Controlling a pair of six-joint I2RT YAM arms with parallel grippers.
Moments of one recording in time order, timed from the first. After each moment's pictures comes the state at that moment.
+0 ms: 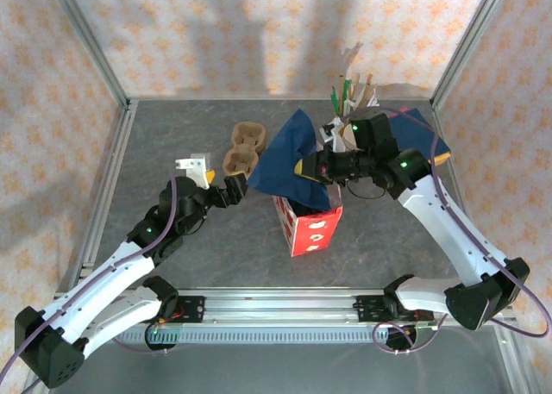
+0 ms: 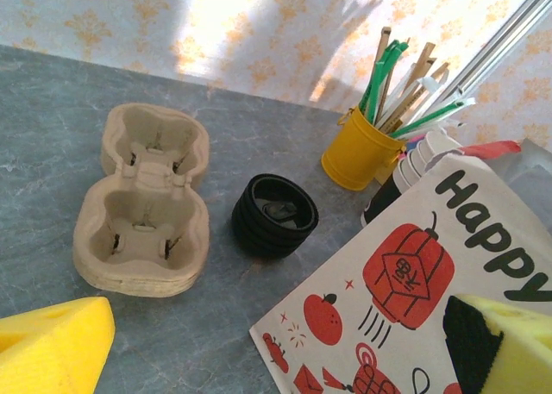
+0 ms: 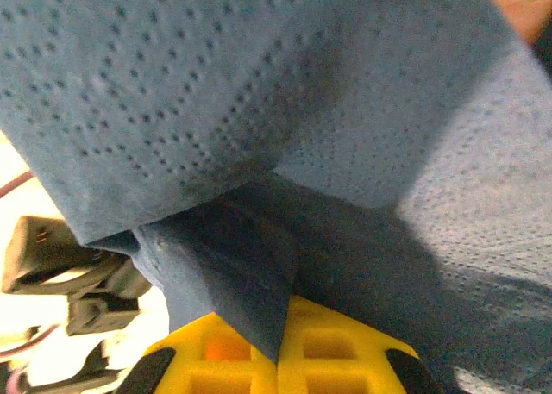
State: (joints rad) left arm -0.55 0.83 0.64 -0.11 -0.15 -0.50; right arm 0.51 1.25 1.35 -0.78 -0.68 0.77
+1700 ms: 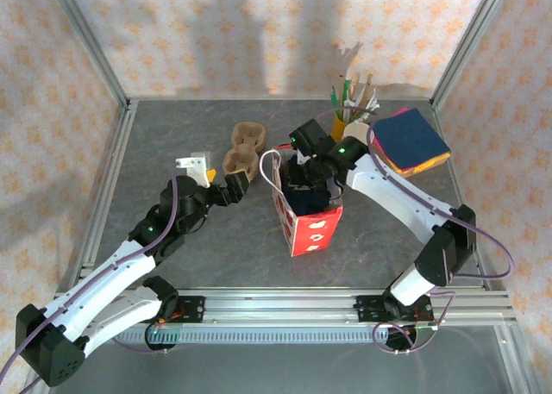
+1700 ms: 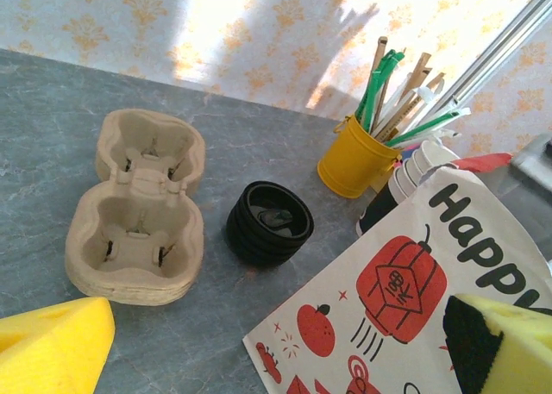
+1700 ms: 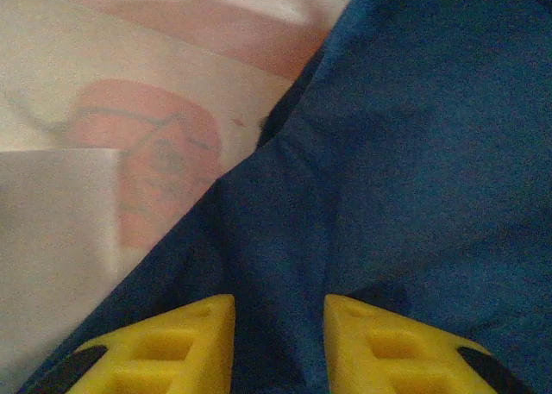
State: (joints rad) left arm -0.55 0.84 0.64 -0.08 -0.15 -0.51; right arm 0.72 1.58 1.50 -0.99 -0.17 0.66
